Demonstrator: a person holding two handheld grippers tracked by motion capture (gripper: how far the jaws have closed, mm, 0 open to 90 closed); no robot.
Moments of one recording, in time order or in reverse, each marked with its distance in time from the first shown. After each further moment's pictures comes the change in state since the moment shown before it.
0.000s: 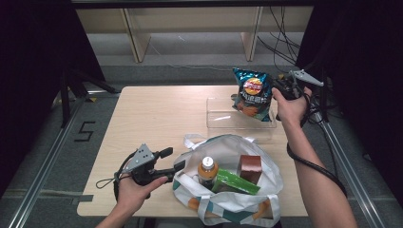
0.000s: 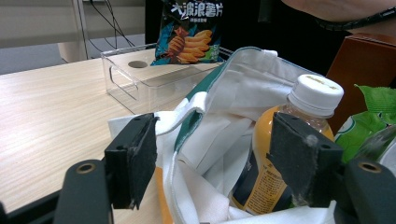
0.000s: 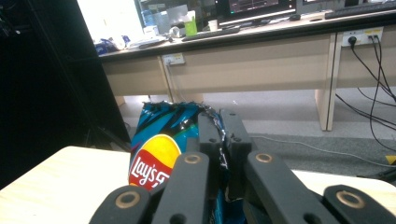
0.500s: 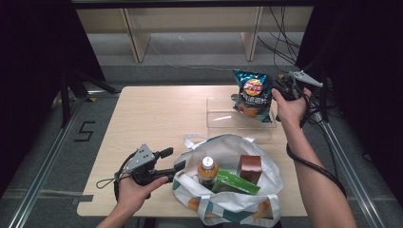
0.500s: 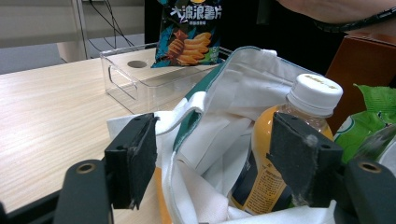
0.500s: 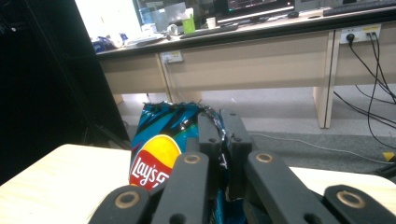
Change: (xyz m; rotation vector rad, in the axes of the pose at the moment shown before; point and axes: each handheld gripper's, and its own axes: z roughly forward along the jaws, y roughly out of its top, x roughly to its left) left arm -0.001 0.000 0.000 0.010 0.003 0.006; right arm -0.002 -0.004 0.002 0.007 -0.005 0.001
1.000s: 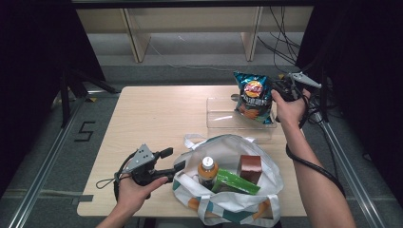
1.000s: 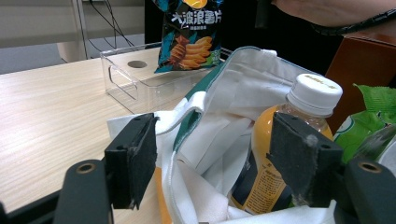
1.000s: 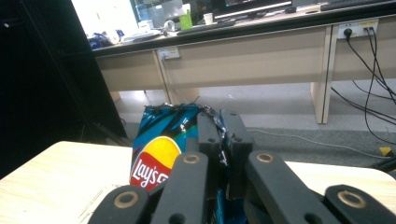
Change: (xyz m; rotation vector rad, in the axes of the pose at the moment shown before) left arm 0.000 -0.001 0.000 -0.007 -0.002 -0.013; right arm -0.002 -0.006 0.003 0.015 -0.017 0.020
